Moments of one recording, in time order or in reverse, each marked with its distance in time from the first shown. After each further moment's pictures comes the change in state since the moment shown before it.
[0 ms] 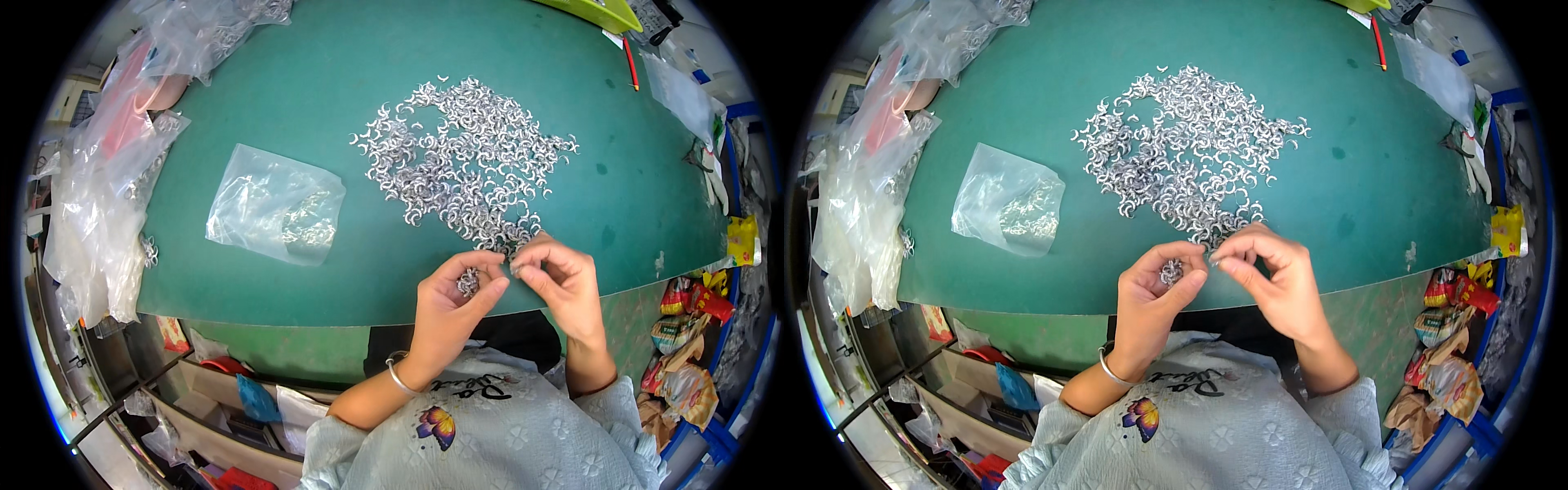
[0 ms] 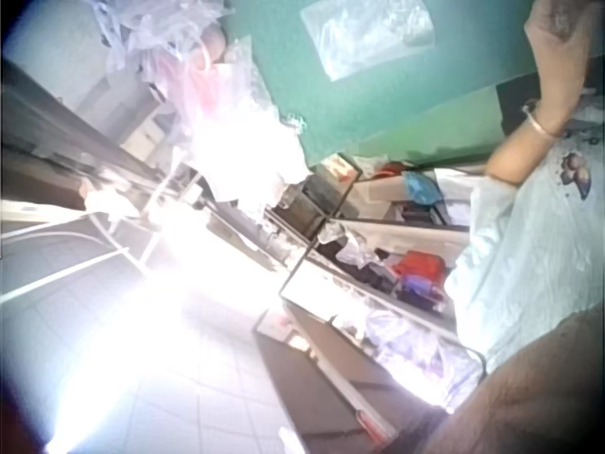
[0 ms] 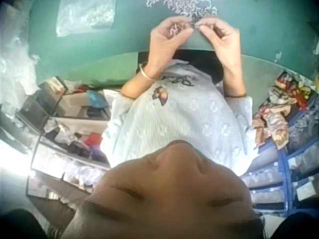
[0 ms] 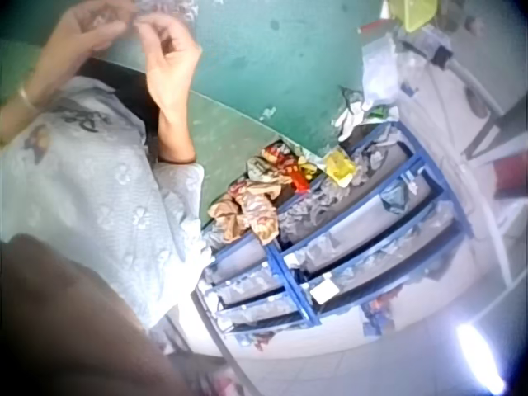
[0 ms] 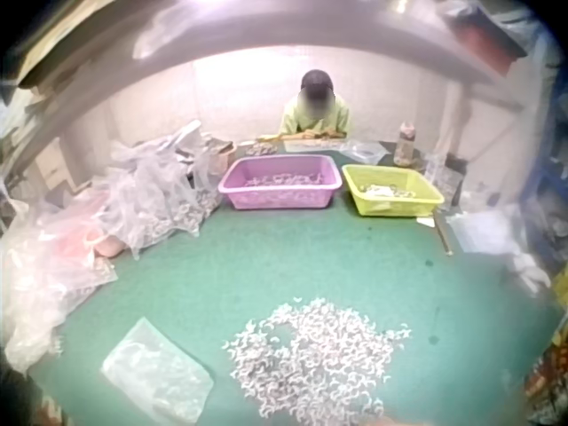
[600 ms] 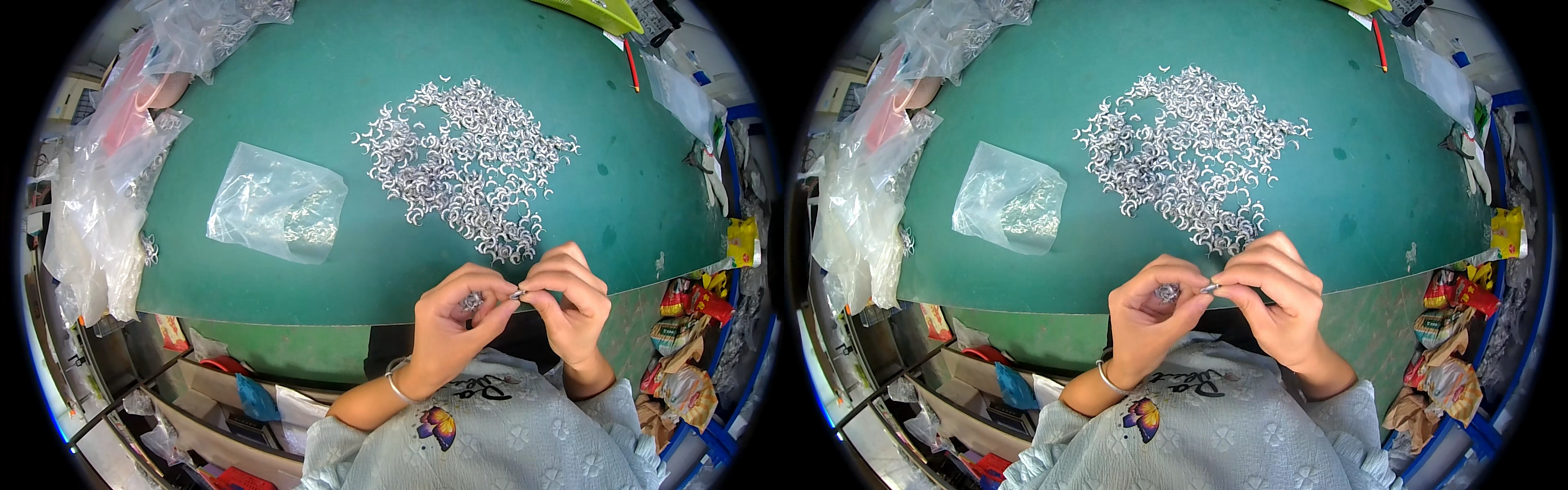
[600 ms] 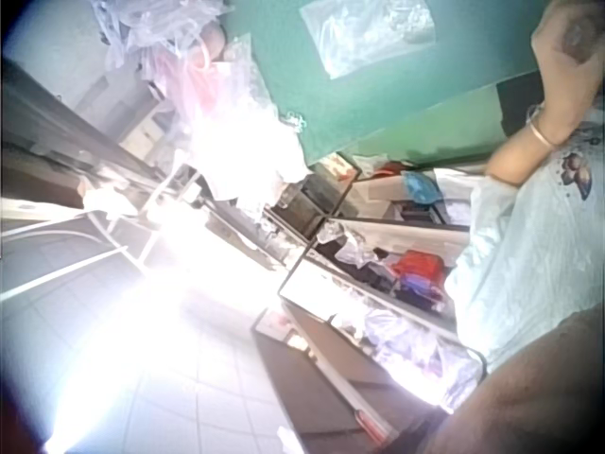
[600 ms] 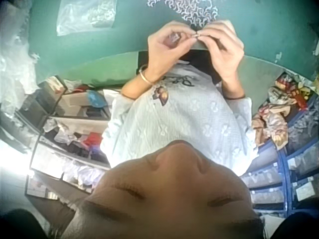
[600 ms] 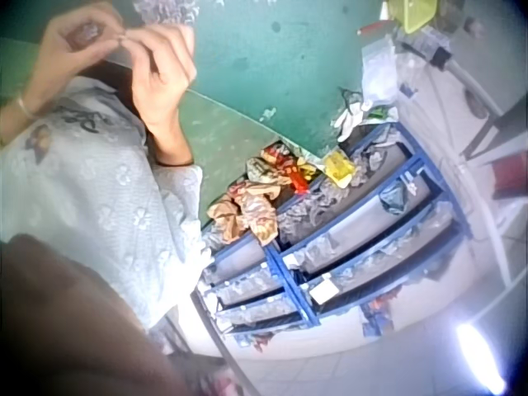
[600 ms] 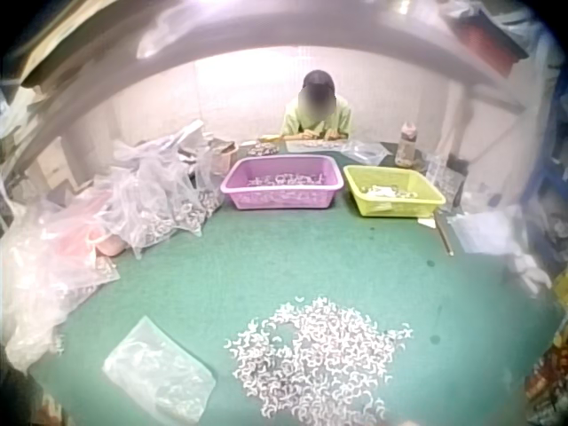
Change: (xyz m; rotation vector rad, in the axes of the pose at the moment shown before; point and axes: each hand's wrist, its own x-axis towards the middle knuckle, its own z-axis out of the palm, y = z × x) left_hand -0.012 0.008 -0.002 0.239 -0.090 0.216; right_hand -0.007 -0.024 0.009 -0.374 0.078 -0.466
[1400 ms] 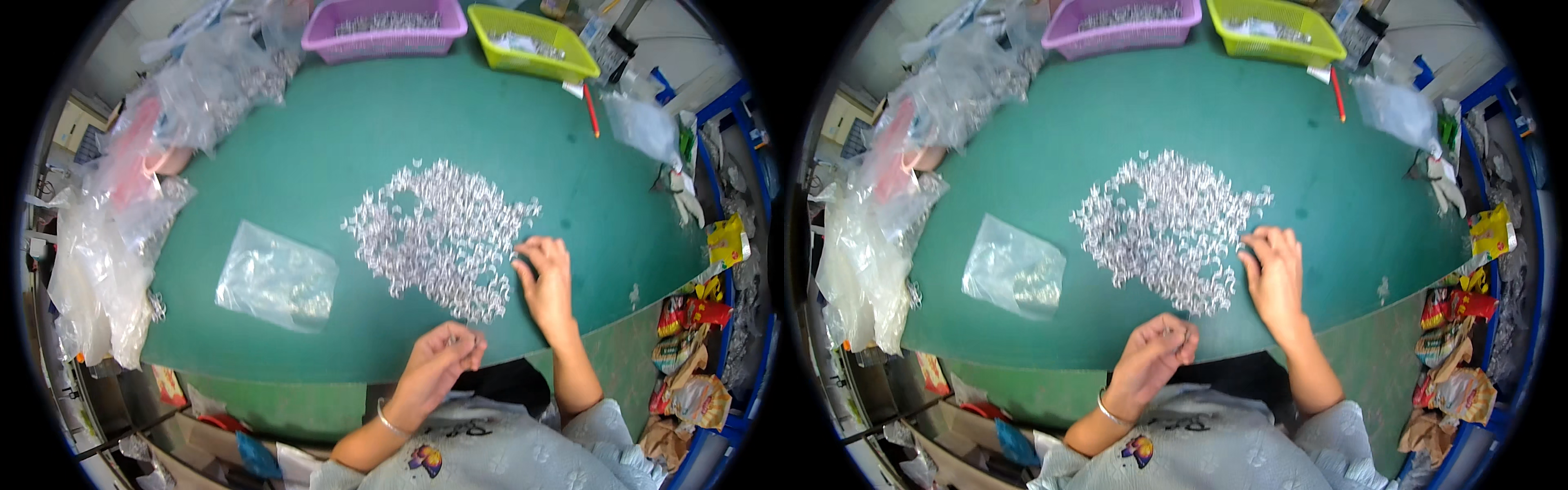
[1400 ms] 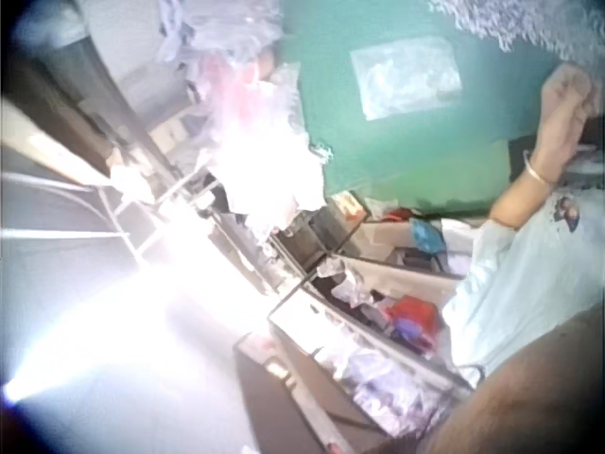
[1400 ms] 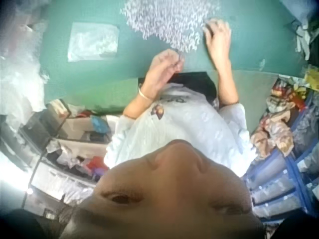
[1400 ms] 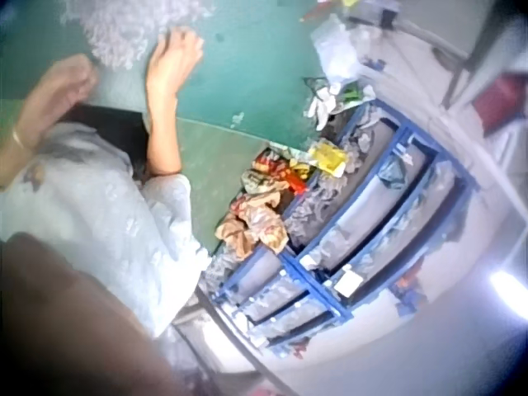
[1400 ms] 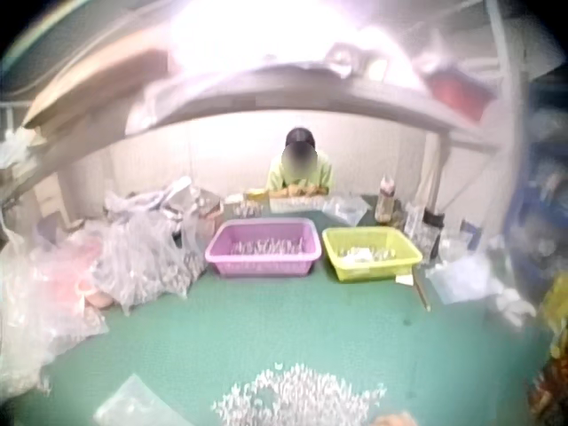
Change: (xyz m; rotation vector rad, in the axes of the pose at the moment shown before) left_hand 0.011 -0.018 -0.007 -0.636 -0.080 -0.512; right_hand 0.025 0.072 -0.020 -0.683 0.111 0.166
